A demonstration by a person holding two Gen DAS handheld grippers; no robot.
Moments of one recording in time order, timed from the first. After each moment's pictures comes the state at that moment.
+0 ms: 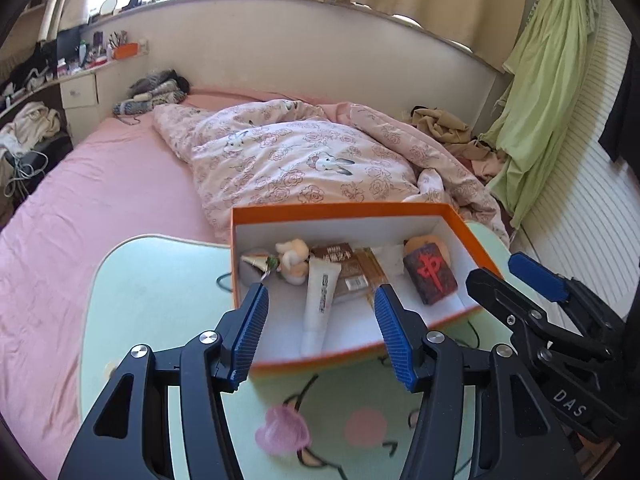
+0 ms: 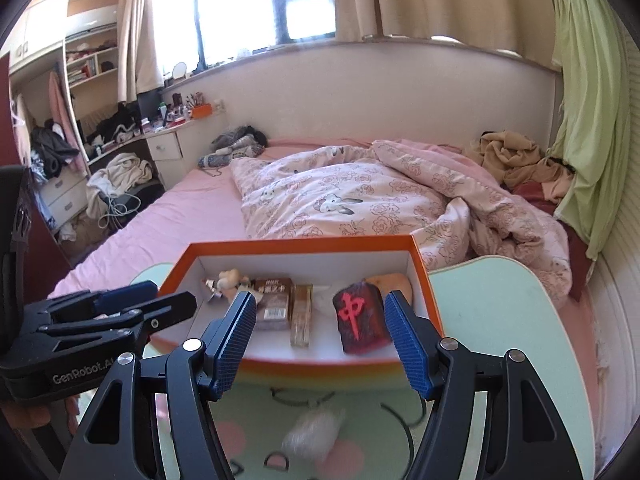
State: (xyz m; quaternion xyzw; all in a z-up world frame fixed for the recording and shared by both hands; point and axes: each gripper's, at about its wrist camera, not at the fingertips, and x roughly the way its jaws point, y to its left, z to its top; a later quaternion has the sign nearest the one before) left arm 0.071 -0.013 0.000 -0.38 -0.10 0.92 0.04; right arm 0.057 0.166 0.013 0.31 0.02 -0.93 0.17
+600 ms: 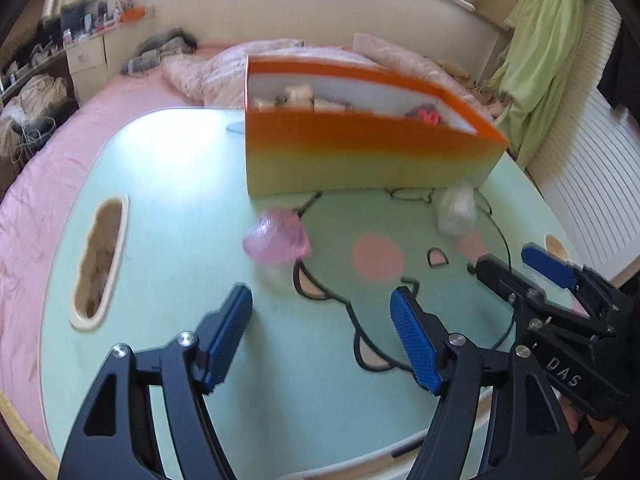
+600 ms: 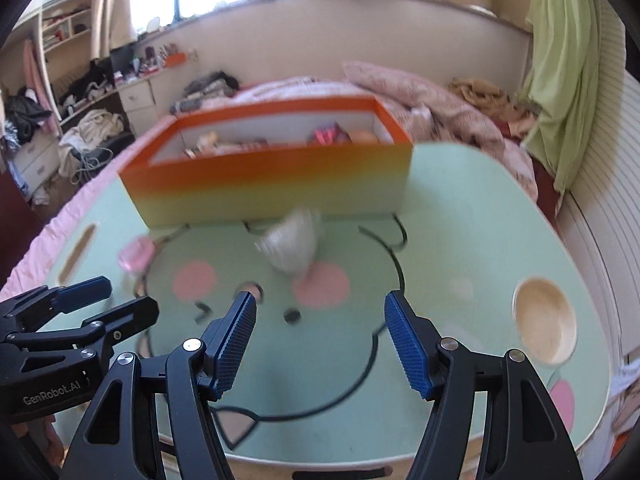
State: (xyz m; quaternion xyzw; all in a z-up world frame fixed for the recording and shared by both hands) left arm 0.159 0.008 -0.074 -0.43 -0.08 0.90 0.02; right arm 0.128 0.183 -0.072 0.41 0.04 -0.91 0.11
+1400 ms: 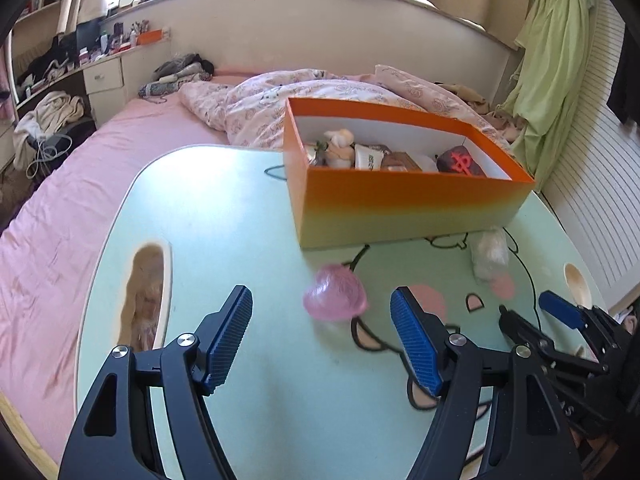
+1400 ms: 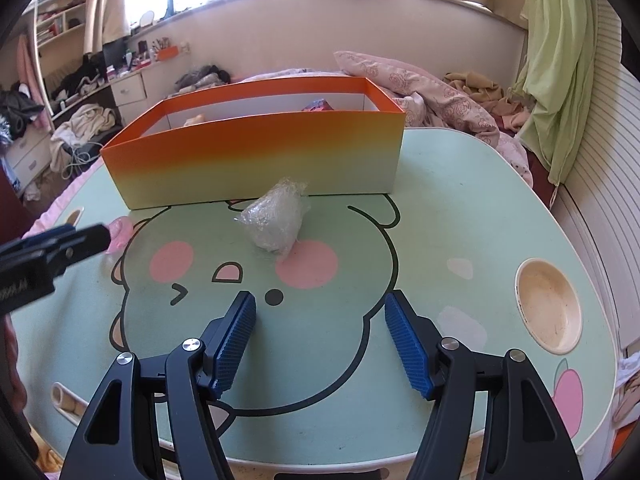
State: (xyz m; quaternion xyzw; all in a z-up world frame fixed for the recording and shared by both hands) left arm 0.146 -0.021 -0.064 -0.40 -0.08 0.91 0.01; right arm 0.129 0.189 -0.081 0.40 0.05 -0.91 0.10
